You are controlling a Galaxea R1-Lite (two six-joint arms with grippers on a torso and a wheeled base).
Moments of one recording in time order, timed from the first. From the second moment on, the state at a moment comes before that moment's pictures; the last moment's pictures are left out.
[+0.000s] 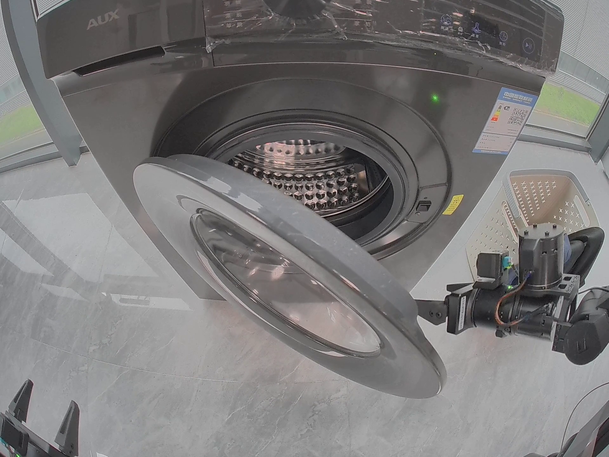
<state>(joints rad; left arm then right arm) 0.00 0.02 -0.02 0.00 0.02 -0.06 0.47 1.65 -0.54 -0.67 0.07 0.19</state>
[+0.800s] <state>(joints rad) 0.00 0.02 -0.02 0.00 0.02 -0.06 0.41 1.69 -0.66 -0.68 0.05 0.18</state>
